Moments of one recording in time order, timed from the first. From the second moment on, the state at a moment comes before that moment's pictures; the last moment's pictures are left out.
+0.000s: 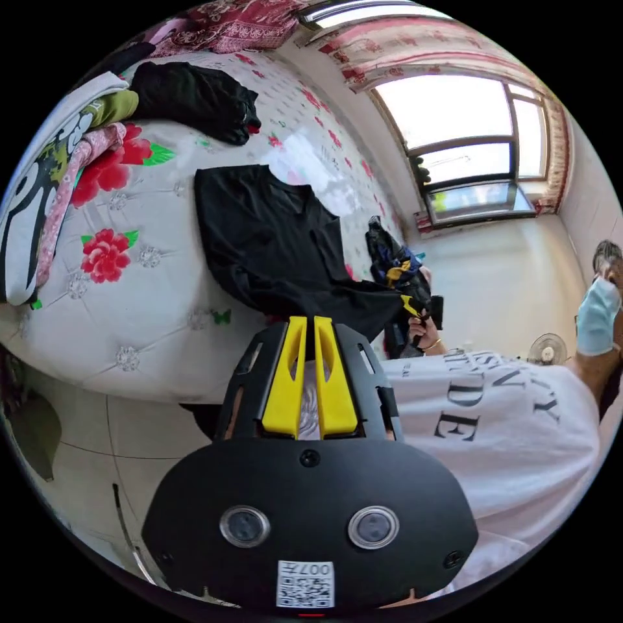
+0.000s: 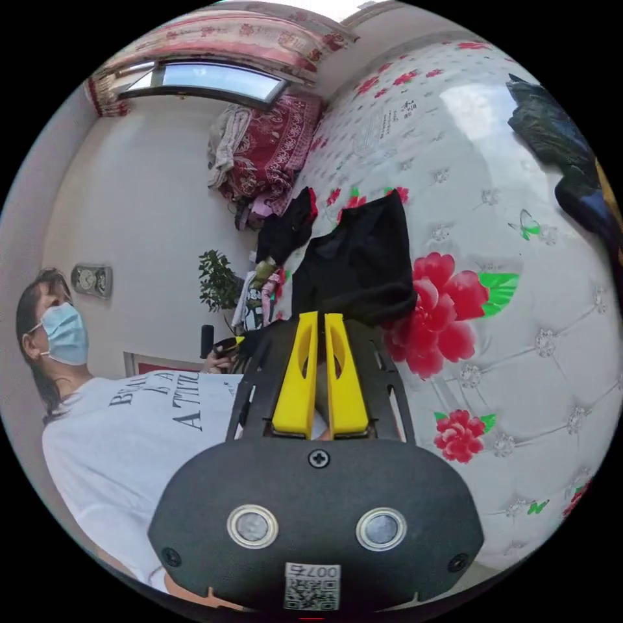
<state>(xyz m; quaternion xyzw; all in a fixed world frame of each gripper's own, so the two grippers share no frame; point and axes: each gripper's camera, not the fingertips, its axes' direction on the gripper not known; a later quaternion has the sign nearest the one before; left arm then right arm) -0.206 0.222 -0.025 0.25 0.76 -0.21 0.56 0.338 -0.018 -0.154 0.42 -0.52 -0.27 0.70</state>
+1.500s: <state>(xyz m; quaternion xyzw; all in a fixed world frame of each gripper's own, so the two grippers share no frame) -0.262 -0.050 0.012 0.24 0.50 -0.39 0.74 0.259 -0.376 -0.328 0.51 -0.29 -0.15 0.80</state>
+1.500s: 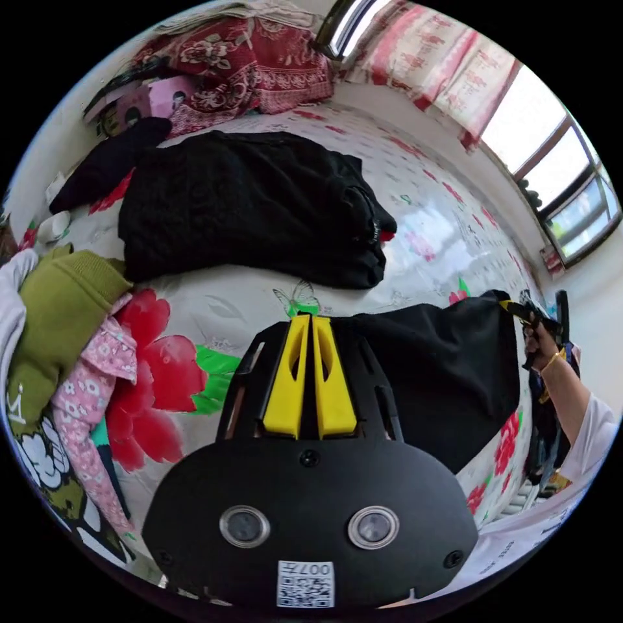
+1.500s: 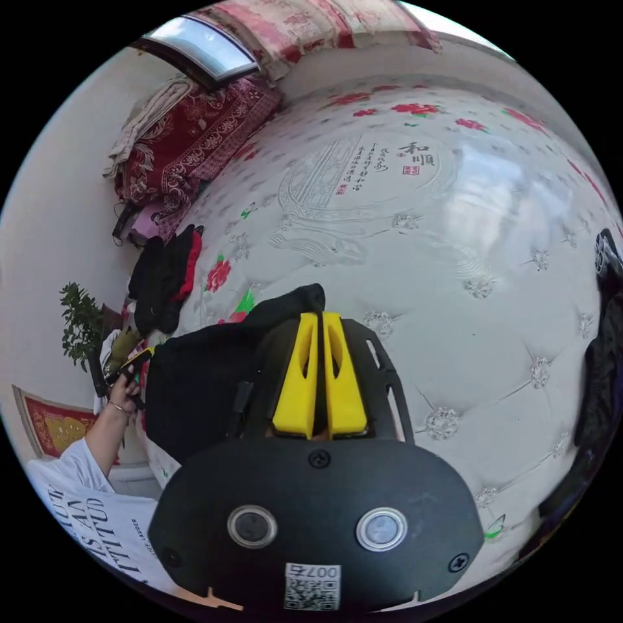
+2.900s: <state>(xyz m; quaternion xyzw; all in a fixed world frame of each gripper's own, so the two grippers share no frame) -0.178 0.255 0.031 0.21 0.71 -0.47 0.48 -0.142 -0.174 -0.191 0.52 -0.10 -0.48 0.70</state>
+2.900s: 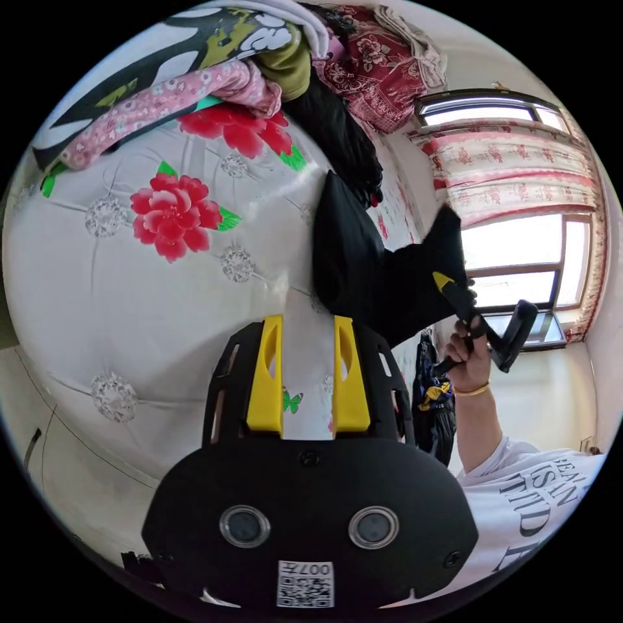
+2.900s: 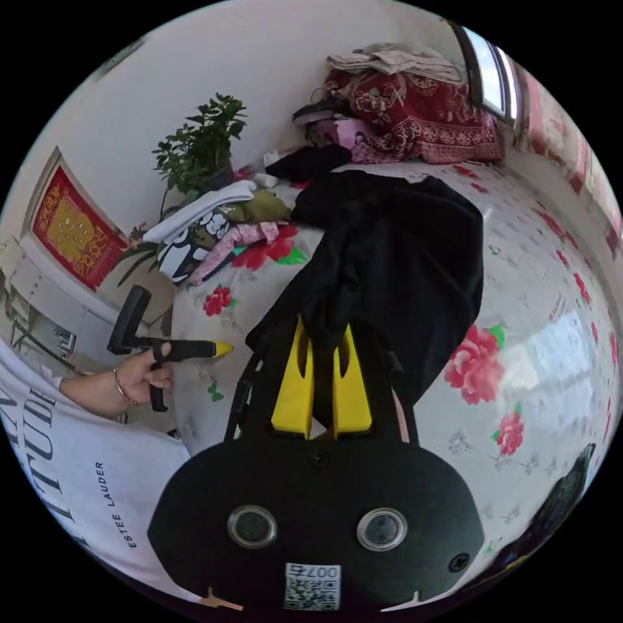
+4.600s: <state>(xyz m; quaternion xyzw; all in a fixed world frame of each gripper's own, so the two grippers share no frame) -0.354 0.485 0.092 0.22 0.57 -0.58 0.53 -0.417 0.010 -0.189 0.43 -0.37 -0.53 0.63</state>
